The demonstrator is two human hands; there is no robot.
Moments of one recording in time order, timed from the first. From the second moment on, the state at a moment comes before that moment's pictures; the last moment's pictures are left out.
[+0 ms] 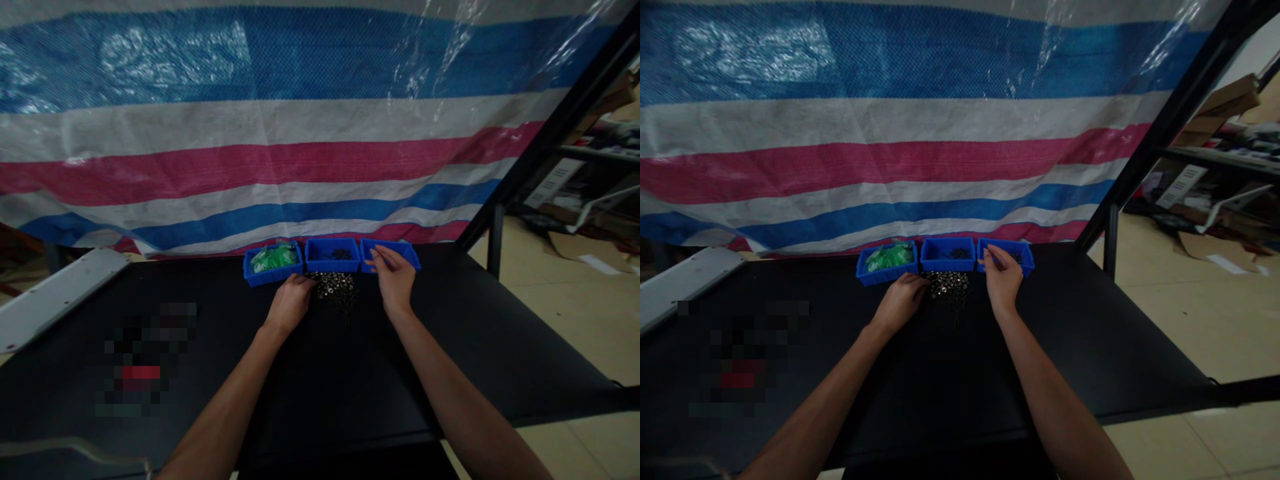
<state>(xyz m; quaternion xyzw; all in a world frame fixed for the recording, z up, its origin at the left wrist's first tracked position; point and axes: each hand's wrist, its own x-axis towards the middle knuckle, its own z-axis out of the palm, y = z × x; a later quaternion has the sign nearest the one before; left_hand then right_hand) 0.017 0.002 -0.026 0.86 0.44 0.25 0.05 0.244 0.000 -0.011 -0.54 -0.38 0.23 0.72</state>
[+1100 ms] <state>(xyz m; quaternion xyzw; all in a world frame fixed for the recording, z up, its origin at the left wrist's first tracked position) 0.030 -0.006 -0.012 0.69 0.39 0.48 0.37 0.213 -0.023 -0.012 -0.40 -0.69 0.41 0.43</state>
